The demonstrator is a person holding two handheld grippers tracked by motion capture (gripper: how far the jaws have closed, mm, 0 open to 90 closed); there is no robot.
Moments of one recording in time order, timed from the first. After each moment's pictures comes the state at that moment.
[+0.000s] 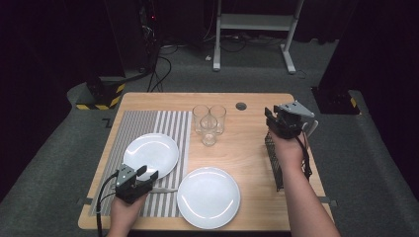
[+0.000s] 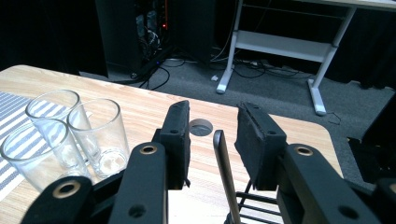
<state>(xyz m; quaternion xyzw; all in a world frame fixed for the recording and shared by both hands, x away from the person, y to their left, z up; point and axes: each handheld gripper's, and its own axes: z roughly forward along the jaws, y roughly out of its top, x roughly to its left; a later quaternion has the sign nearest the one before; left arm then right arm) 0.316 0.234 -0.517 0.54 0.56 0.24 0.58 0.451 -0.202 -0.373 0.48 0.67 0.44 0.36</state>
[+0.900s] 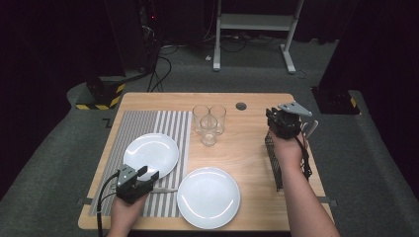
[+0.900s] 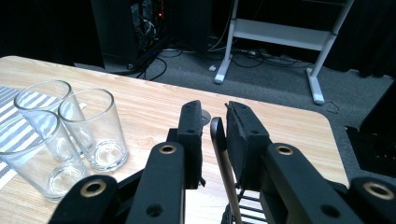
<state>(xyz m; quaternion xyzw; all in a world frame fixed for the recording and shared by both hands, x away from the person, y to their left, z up) 0.316 0.231 -0.519 0.54 0.56 0.23 0.58 0.455 -0.201 -0.379 0.49 0.68 0.43 0.35</state>
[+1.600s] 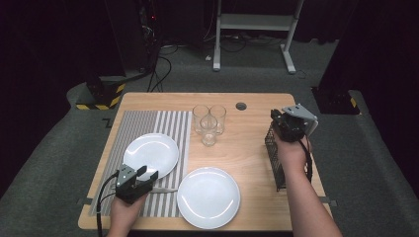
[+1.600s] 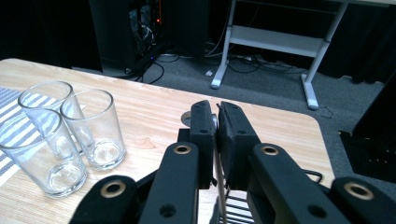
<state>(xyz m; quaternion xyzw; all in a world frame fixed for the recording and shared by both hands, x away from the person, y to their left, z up) 0.316 0.233 -0.518 0.54 0.56 0.24 0.58 0.440 -0.210 -0.374 0.49 0.67 0.43 0.36</state>
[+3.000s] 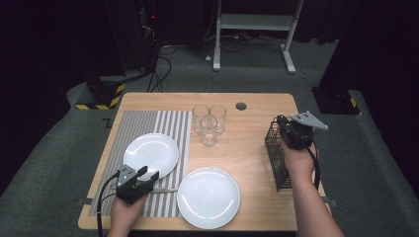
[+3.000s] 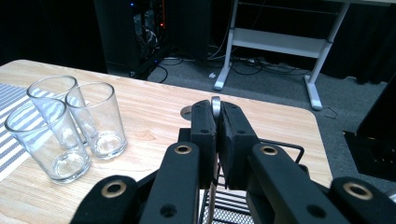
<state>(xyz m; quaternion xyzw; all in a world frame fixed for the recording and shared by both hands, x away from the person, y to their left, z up) 0.315 0.231 -0.518 0.55 0.56 0.24 0.58 0.422 -0.228 -0.382 0.48 0.67 0.45 0.35</state>
